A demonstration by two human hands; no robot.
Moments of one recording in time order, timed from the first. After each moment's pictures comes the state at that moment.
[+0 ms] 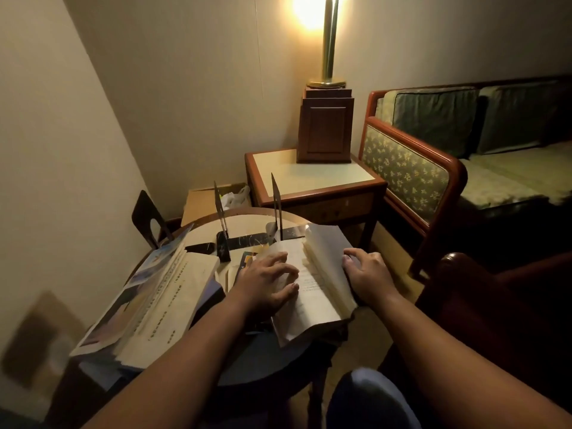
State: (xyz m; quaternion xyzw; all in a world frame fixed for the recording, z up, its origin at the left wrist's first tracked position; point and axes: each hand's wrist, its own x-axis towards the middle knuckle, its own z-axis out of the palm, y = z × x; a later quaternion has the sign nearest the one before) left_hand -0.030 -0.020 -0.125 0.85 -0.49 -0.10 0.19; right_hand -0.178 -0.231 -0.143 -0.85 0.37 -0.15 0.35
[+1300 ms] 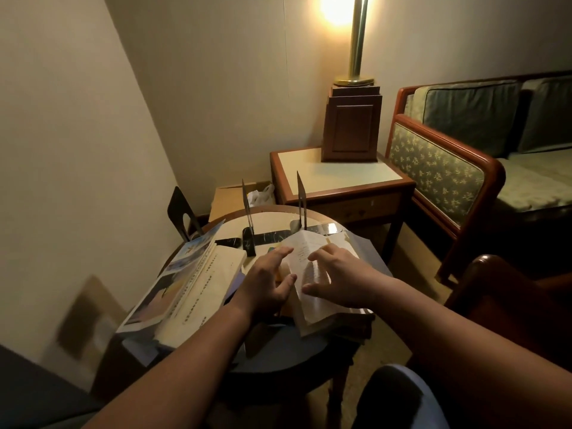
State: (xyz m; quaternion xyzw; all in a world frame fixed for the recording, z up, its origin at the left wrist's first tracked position) left_hand -0.031 0.017 -0.125 0.82 -0.45 -0.01 0.35; right_hand -0.150 -0.159 -0.077 -0.97 0.08 0.01 0.22
